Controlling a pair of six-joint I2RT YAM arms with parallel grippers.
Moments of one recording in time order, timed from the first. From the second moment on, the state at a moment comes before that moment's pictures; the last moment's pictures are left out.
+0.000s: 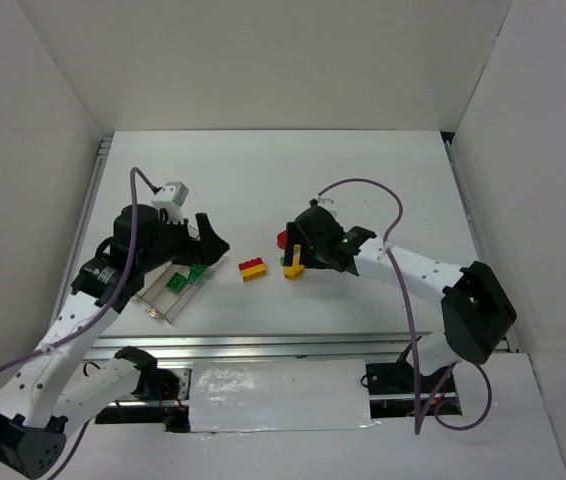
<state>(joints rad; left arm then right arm) -0.38 0.88 0.92 -0.53 0.18 -0.42 0.75 1.45 0.97 -0.43 0.21 0.72</state>
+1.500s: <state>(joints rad) -0.38 0.77 0.77 -0.51 0.30 -0.41 0.64 1.83 1.29 -0.35 0.06 0.28</state>
